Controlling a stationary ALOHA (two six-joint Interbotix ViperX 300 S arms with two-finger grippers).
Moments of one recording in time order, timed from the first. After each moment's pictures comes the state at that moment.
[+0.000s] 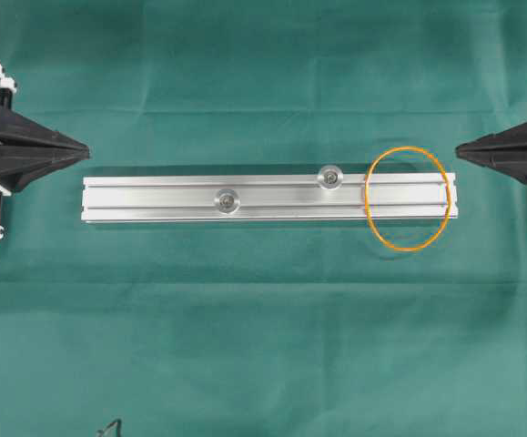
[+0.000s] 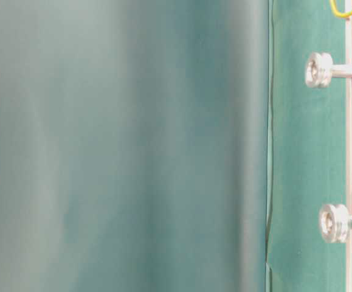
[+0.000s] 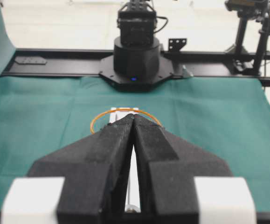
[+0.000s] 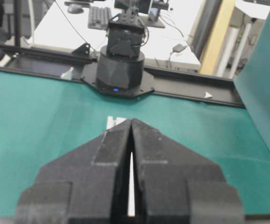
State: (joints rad) left arm 0.00 -0.97 1.17 0.00 -0.29 0.00; right arm 0.00 -0.96 1.17 0.00 -0.29 0.00
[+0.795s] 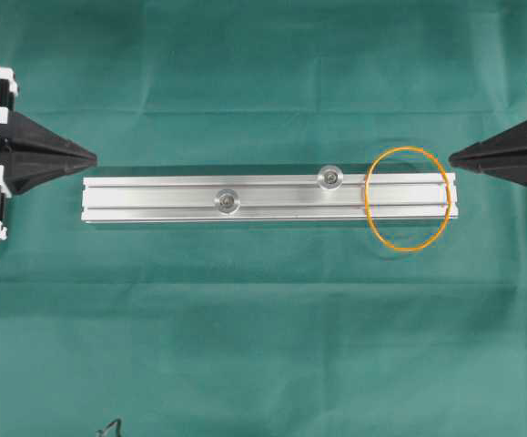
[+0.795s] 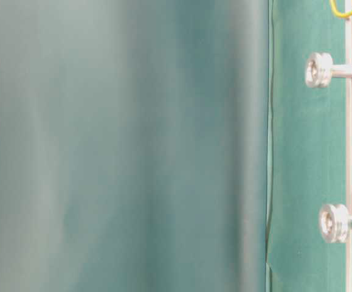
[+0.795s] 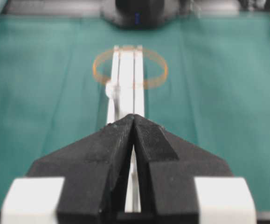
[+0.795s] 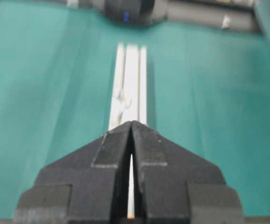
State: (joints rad) left arm 0.00 -0.96 1.09 0.02 0.07 0.00; right arm 0.00 -0.96 1.07 0.00 0.14 0.02
